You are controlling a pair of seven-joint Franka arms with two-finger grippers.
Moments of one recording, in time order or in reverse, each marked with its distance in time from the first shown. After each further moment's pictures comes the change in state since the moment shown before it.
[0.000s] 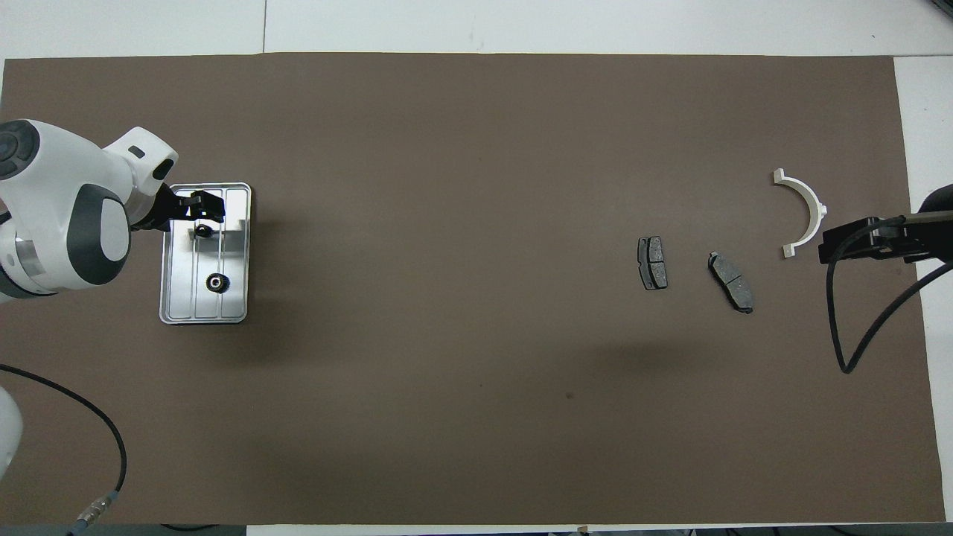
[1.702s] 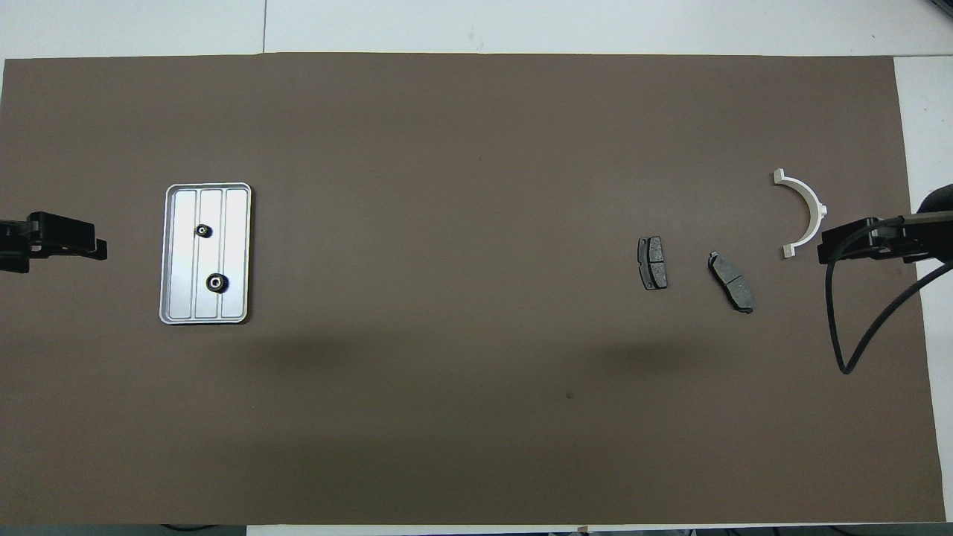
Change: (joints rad) left arm 0.027 -0.428 -0.017 0.110 0.011 -0.572 0.002; right arm 0.000 0.000 0.003 0.000 0.000 0.000 0.000
